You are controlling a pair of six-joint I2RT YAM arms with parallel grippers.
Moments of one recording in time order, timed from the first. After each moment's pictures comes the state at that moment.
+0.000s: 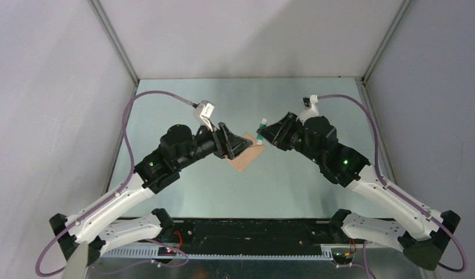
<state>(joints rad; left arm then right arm) -0.84 0.91 0.95 -0.14 0.12 -0.67 0.80 1.00 1.02 -0.26 0.08 1.01</state>
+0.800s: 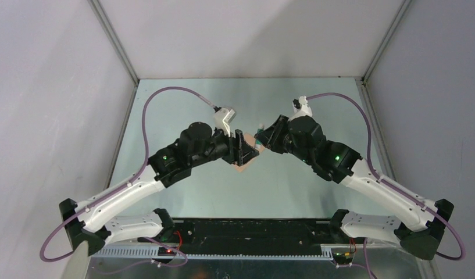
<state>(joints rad) -0.92 1.04 1.03 -0.30 0.09 -0.52 0.90 1.09 1.14 -0.46 0.24 0.99</state>
